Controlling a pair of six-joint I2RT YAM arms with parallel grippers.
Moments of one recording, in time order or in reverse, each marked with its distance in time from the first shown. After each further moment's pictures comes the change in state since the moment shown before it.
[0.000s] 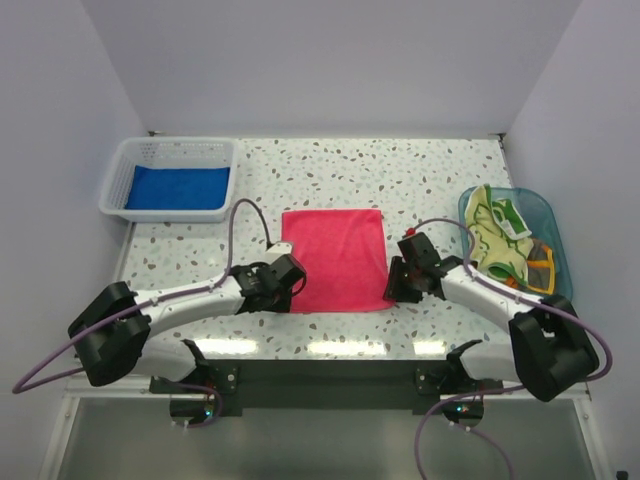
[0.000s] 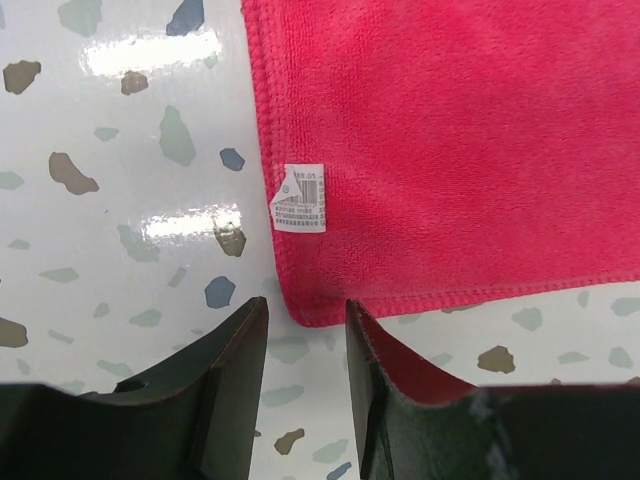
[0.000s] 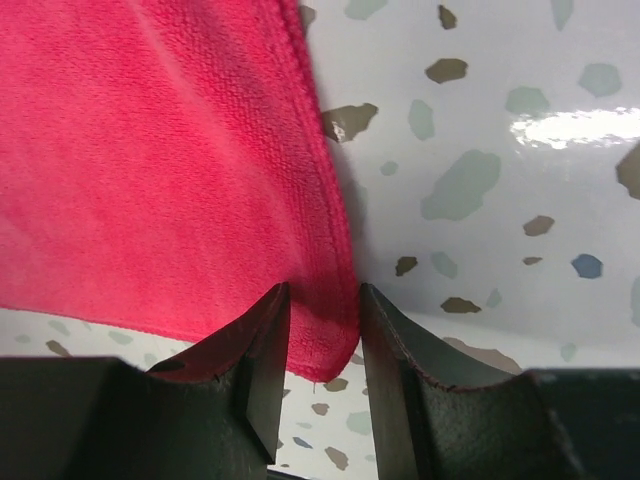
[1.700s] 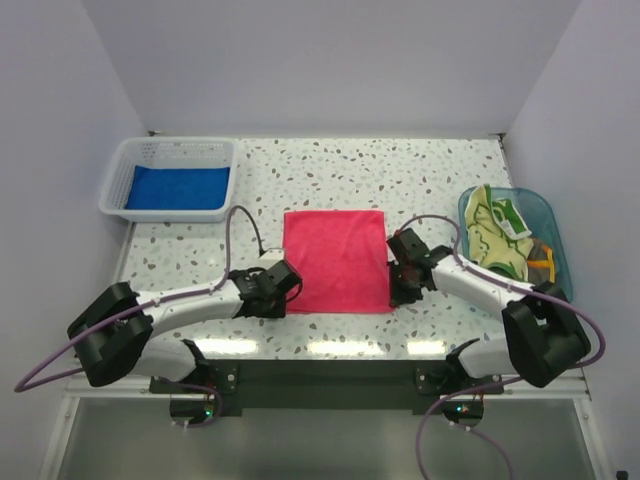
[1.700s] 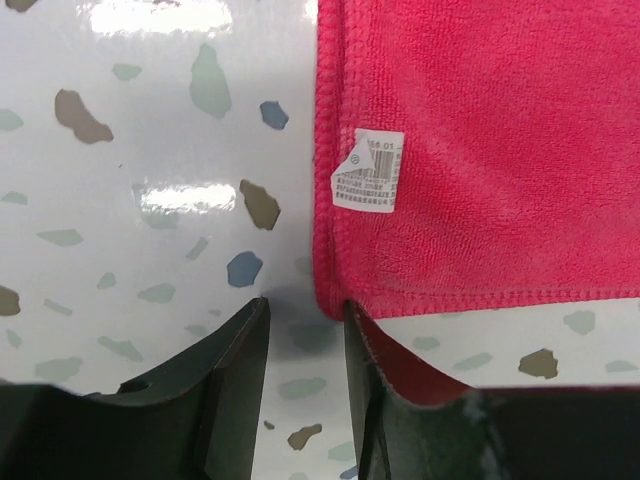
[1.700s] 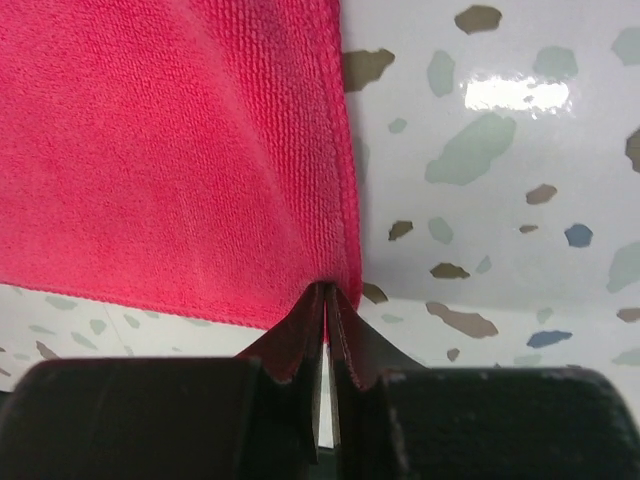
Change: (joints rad) left arm 0.007 0.013 -0.062 0.017 -0.005 -0.079; right arm 0.051 0.092 0.103 -0.143 0.014 -0.092
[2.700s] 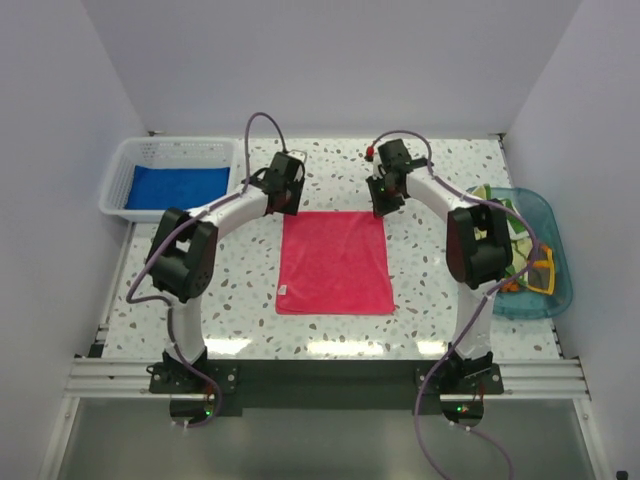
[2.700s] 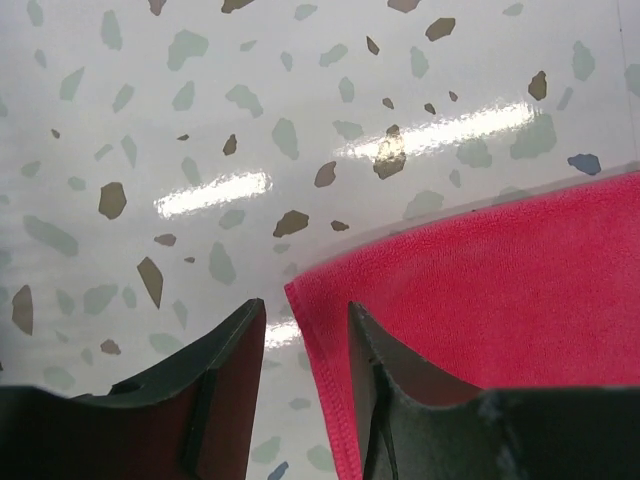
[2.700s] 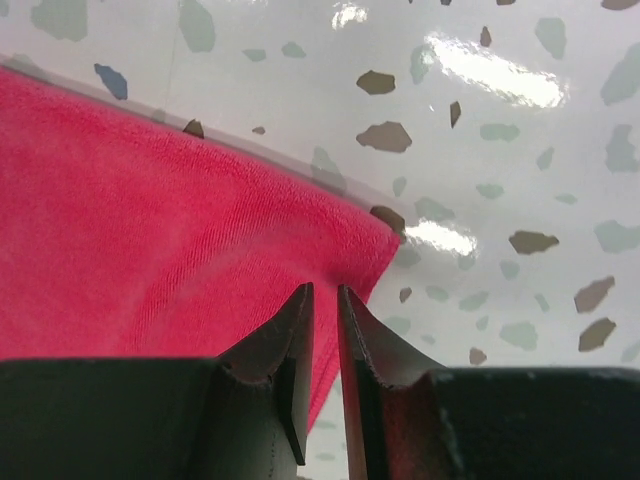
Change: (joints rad) left arm 0.443 0.597 0.784 0.153 0.144 0.669; right arm -0.212 0.659 0.913 -0.090 -0.058 -0.522
